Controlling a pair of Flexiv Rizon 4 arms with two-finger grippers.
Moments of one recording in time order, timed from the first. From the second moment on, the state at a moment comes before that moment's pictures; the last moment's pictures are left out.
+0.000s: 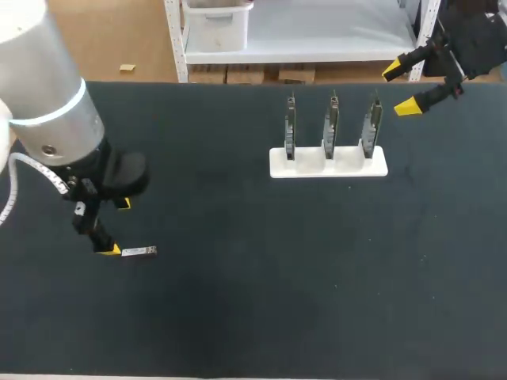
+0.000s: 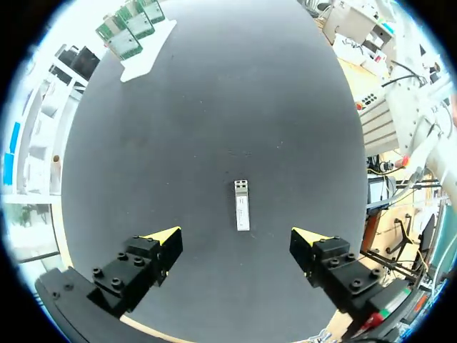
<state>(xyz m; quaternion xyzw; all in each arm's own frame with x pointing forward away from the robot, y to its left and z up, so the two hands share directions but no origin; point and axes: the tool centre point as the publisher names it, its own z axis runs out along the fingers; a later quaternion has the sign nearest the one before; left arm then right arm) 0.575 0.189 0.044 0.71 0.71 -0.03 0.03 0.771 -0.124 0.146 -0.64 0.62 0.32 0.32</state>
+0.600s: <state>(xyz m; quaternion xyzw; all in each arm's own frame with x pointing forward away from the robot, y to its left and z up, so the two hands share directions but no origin) 0.555 0.174 0.024 0.68 0.73 -0.01 0.01 0.771 -0.124 0.146 -0.64 0.62 0.32 0.32</state>
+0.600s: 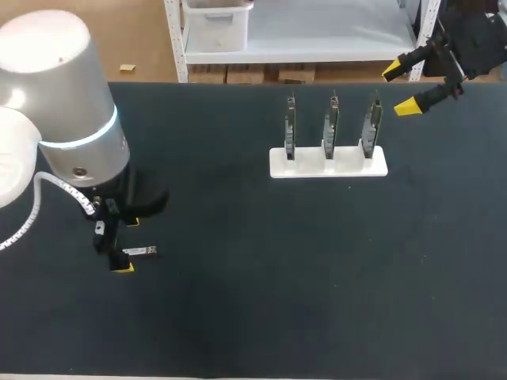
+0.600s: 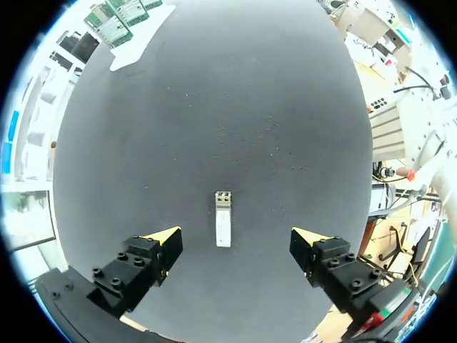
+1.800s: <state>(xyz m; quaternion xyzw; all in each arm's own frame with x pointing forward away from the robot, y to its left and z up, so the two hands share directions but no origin) 0.542 0.186 -0.008 0.66 0.75 -0.02 -0.01 0.771 -0.124 0.146 -0.64 0.62 0.32 0.32</state>
